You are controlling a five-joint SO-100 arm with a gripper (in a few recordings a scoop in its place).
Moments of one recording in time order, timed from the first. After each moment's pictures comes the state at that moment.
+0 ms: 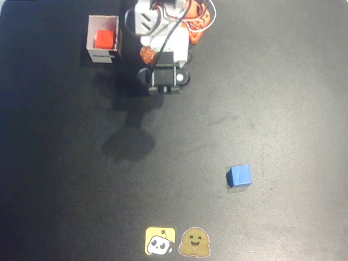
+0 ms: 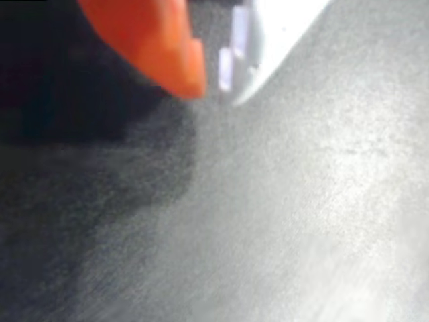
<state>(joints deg) 9.8 165.1 152.4 79.2 80.9</state>
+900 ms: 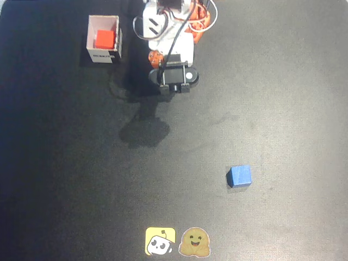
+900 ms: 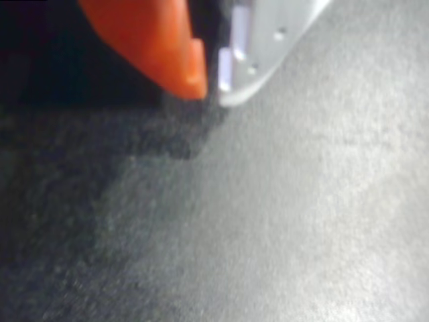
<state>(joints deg) 7.1 182.5 169.5 75.7 80.9</state>
